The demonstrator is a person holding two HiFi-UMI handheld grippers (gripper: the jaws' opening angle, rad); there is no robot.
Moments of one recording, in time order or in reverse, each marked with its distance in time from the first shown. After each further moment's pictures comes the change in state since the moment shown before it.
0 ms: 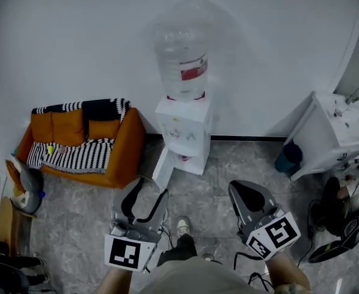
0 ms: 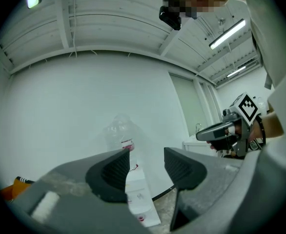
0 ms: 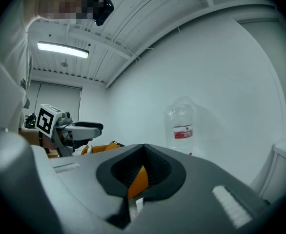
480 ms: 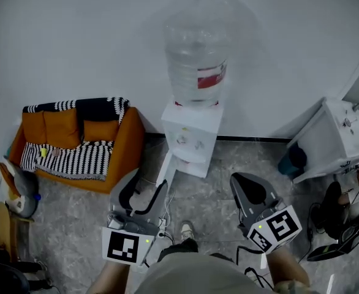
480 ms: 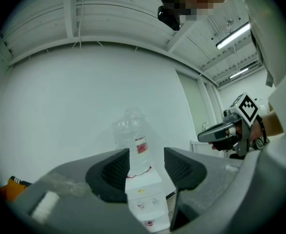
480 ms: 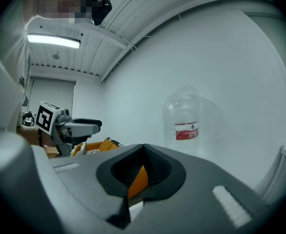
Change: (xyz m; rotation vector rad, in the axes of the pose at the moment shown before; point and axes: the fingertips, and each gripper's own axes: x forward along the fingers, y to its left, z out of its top) left arm 0.099 0.131 -0.025 -0.021 0.014 -0.010; right arm 0.157 -0.038 -0.001 -0.002 0.057 -0.029
